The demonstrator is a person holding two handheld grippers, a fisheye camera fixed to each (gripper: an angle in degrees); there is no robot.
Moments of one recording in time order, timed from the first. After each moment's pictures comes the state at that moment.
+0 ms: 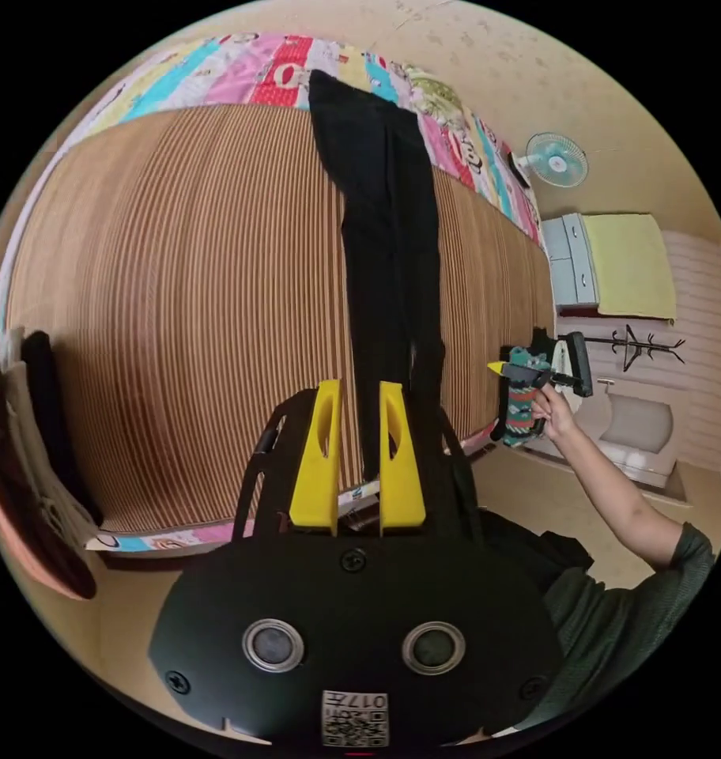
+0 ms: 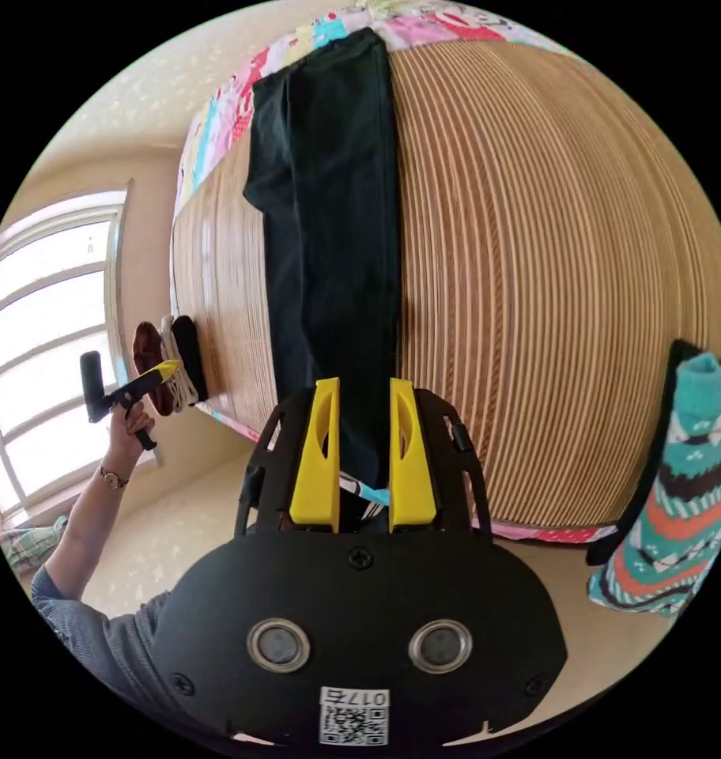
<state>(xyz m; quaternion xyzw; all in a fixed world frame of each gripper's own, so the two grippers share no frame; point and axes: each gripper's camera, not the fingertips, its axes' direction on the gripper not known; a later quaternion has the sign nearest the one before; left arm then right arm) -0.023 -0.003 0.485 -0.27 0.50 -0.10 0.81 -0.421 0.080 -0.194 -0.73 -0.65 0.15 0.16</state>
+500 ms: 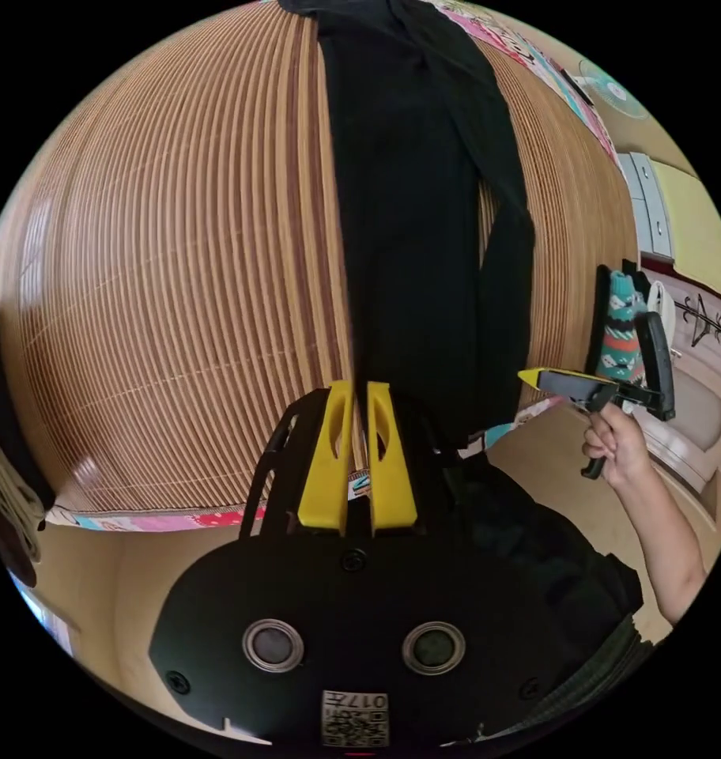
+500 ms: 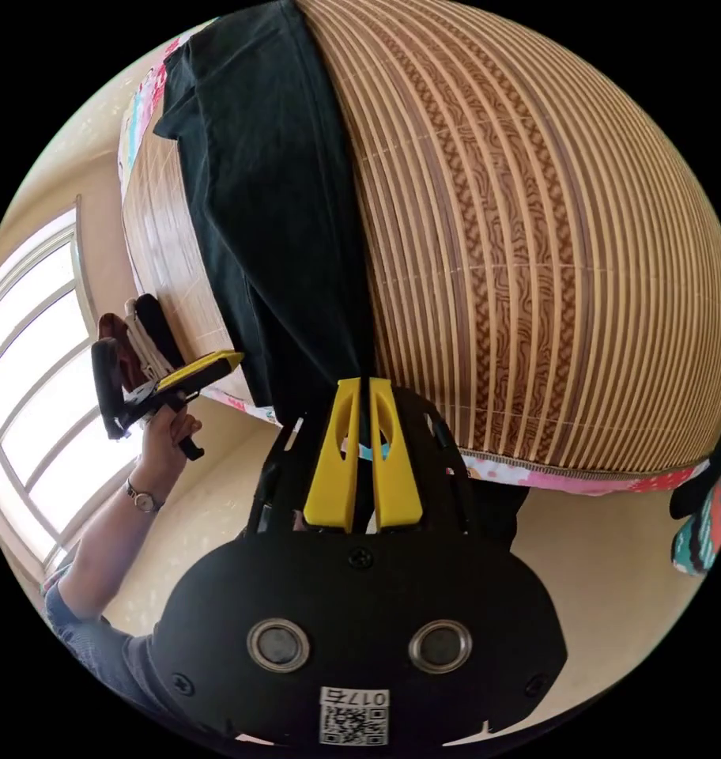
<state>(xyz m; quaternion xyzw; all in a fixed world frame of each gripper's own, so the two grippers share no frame) 0.019 0.060 0.523 -0.37 0.45 0.00 0.81 -0.374 0.207 -0.180 -0.78 -0.61 0.14 0.06</state>
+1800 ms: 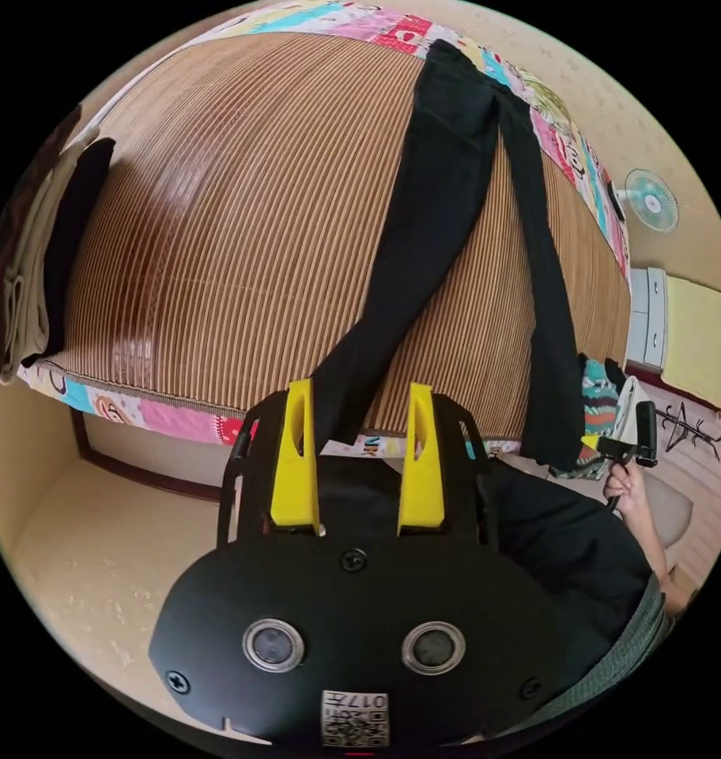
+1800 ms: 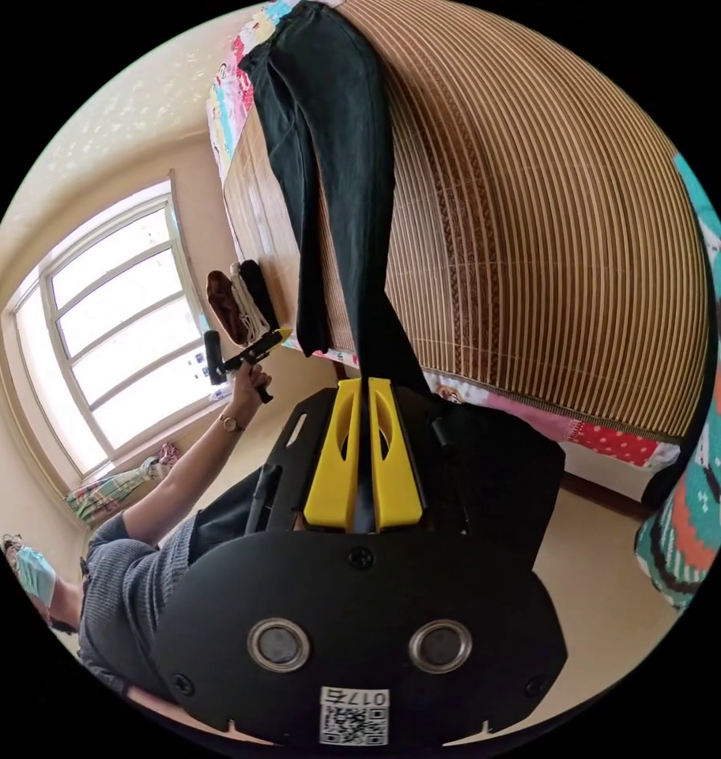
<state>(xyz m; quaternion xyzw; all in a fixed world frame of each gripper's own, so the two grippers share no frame) -0.268 0.188 0.447 -0.36 0.37 -0.18 0.84 -0.117 0.347 0.065 -0.70 -0.67 0.22 -0.04</state>
